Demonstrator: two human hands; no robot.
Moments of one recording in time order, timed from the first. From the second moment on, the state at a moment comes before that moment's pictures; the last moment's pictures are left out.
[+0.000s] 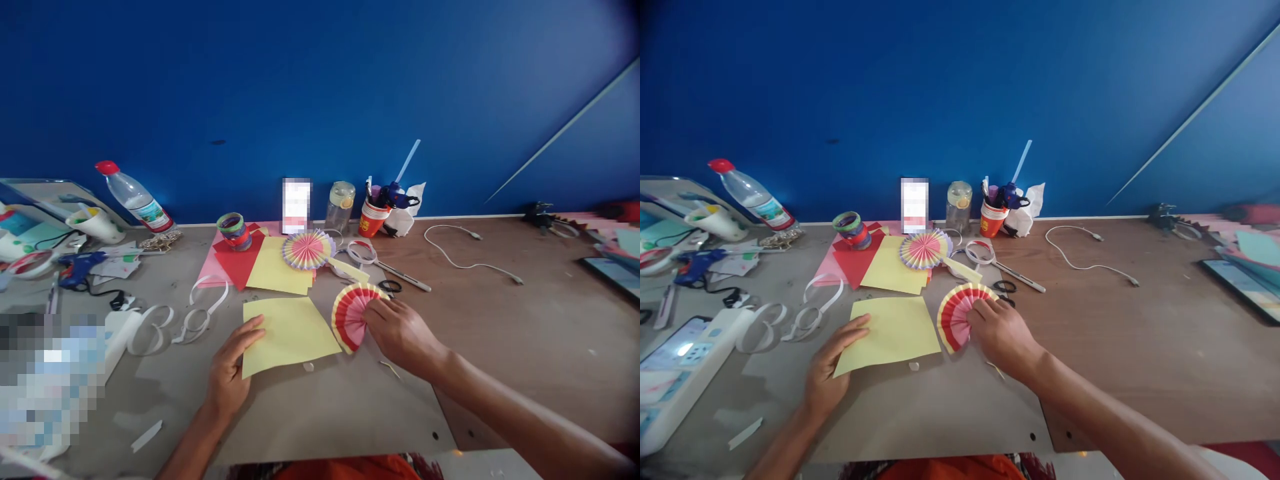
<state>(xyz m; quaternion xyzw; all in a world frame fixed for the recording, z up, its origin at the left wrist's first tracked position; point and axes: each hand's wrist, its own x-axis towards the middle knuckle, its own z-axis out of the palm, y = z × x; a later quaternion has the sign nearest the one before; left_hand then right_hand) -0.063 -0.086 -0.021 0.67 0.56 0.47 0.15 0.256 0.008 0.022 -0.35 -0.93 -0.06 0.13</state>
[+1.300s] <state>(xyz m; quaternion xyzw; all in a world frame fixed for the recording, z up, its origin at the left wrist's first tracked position) -0.053 -0.093 -0.040 0.82 0.52 0.21 0.12 0.254 -0.012 -0.004 -0.19 -0.94 0.21 0.16</state>
